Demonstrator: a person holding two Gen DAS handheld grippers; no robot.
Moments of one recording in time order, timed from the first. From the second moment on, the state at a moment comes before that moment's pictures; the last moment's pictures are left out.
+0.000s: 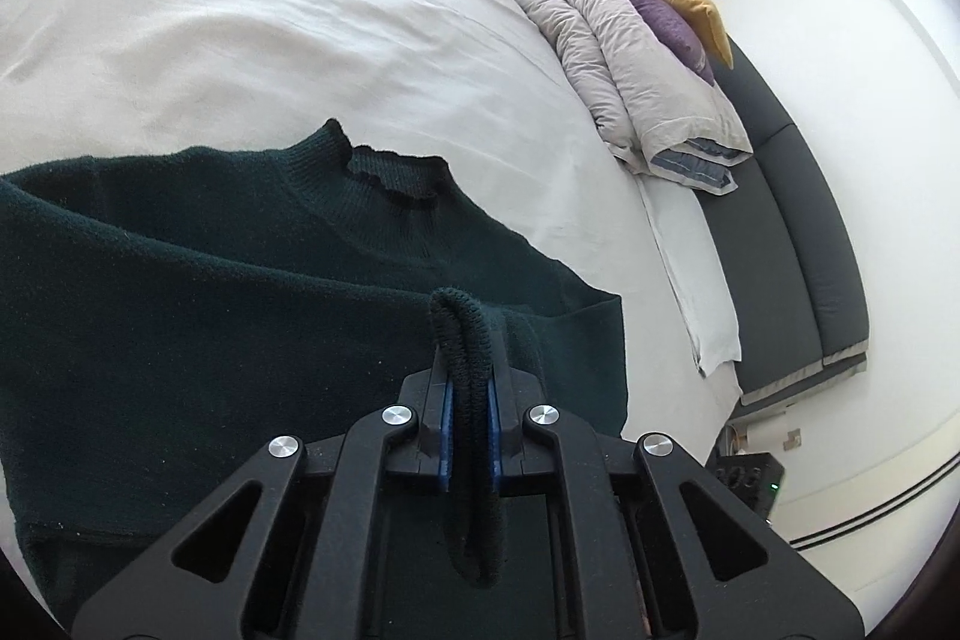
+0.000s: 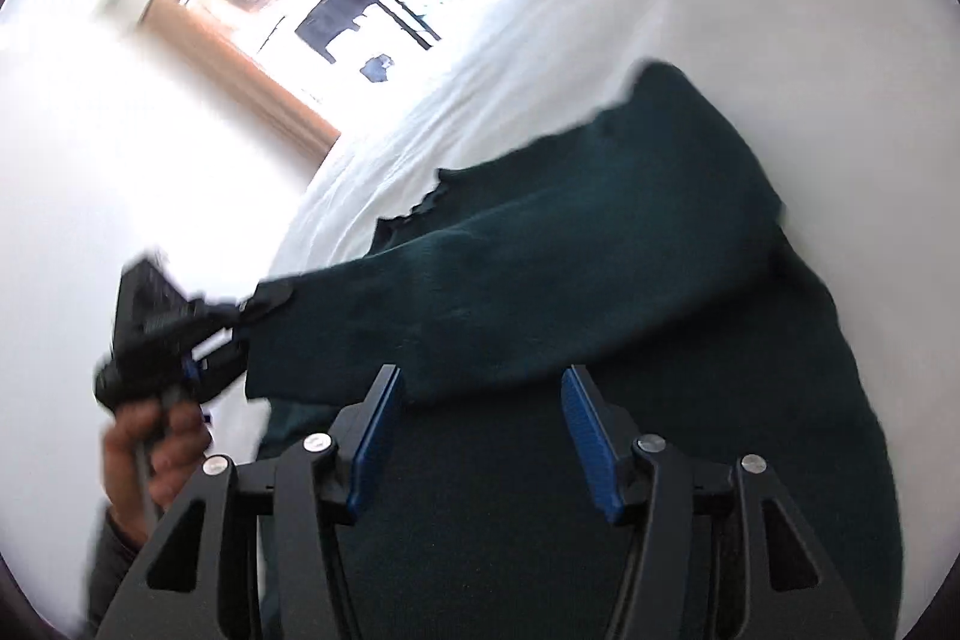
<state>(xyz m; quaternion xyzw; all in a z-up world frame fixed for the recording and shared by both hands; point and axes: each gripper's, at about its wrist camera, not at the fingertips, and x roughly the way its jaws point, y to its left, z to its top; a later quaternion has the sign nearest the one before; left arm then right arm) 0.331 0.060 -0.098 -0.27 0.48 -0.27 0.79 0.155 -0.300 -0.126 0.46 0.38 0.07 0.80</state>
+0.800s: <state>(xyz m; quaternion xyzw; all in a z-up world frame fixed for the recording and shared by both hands) 0.330 0.125 -0.117 -0.31 0.47 -0.21 0.80 0.172 -0.350 -0.178 0.69 0.22 0.03 0.69</state>
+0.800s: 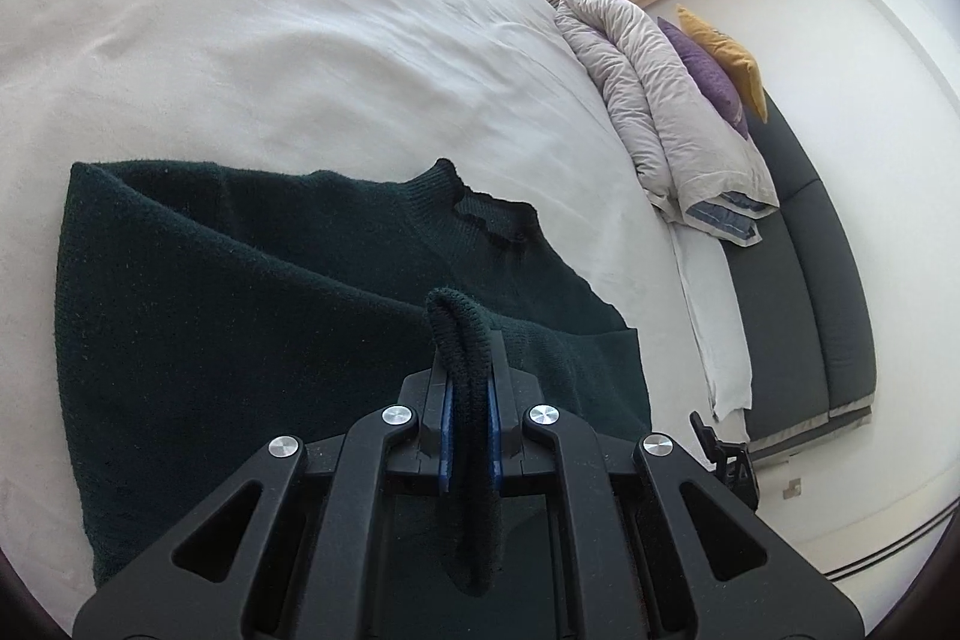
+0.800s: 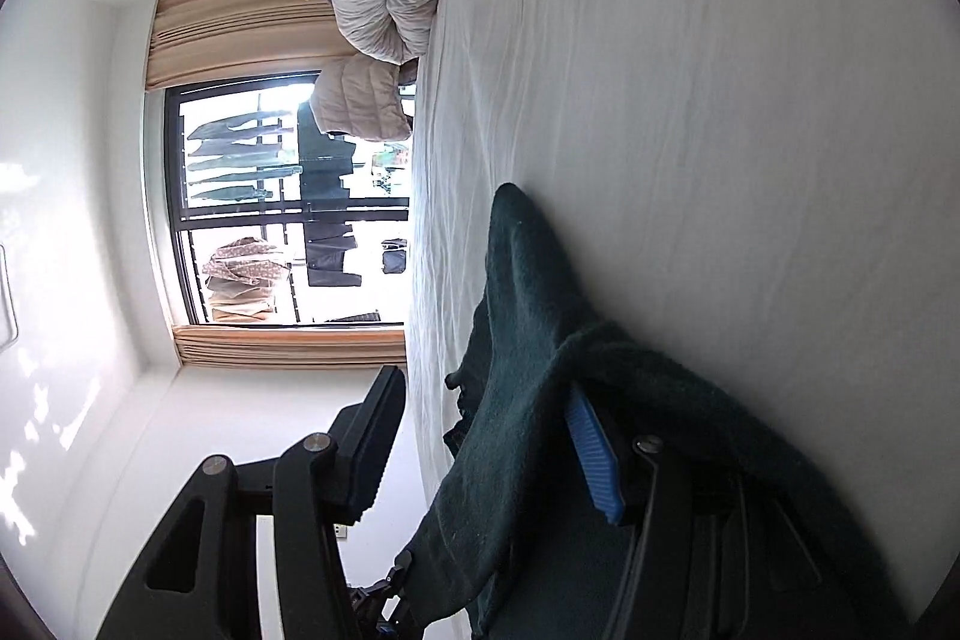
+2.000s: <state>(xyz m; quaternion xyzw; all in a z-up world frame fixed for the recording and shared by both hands) 0.318 0.131 -0.141 -0.21 0.48 -0.11 0.85 0.173 -0.331 -0.101 0.49 0.31 0.01 0.82</state>
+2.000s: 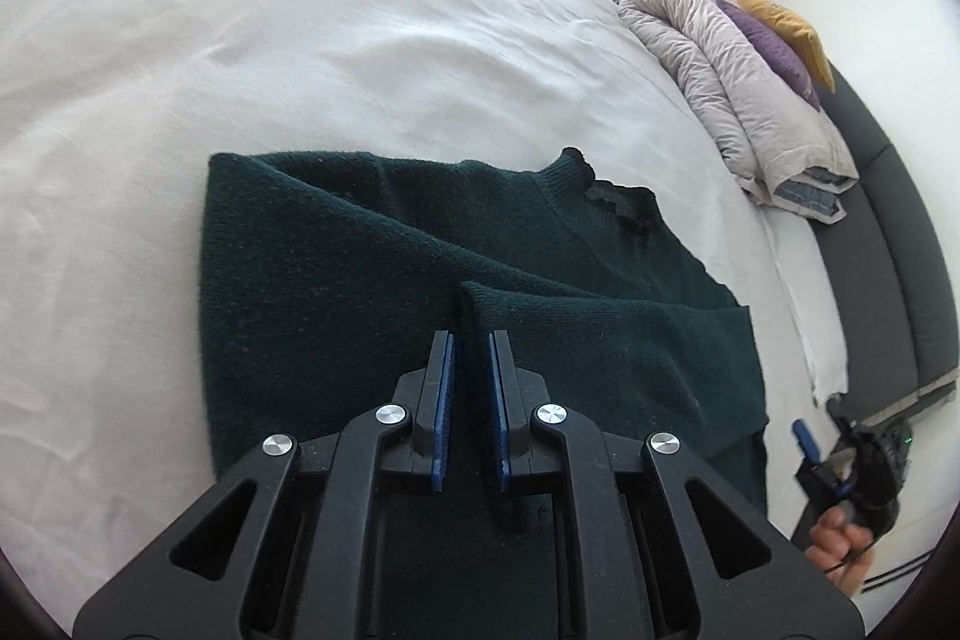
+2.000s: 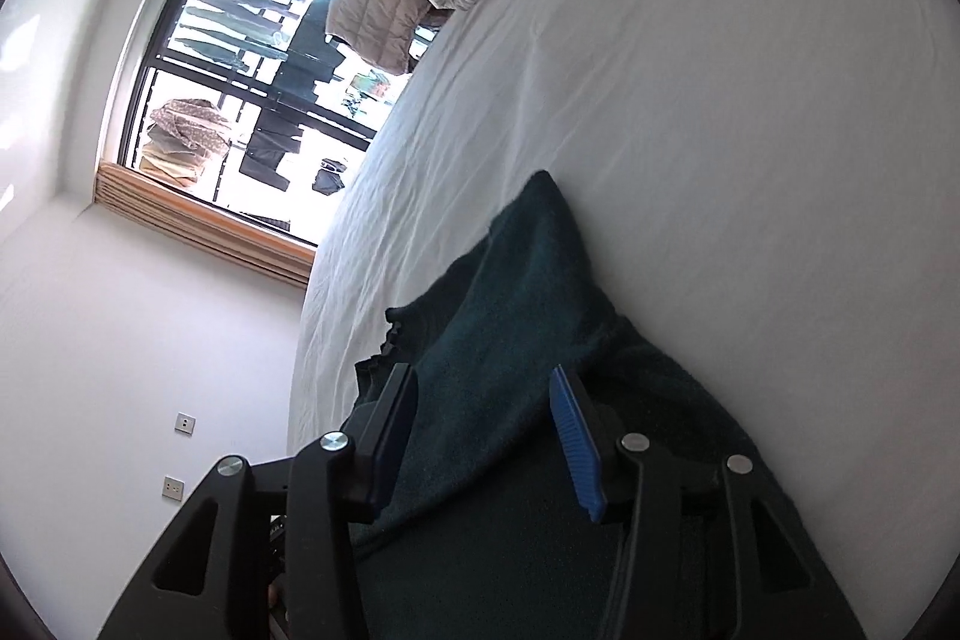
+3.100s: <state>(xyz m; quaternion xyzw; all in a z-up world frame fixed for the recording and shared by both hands) 0.296 0.076 -0.177 -0.16 0.44 -0.17 0.87 0.253 -0.325 -0.168 0.49 0.36 0.07 0.79</state>
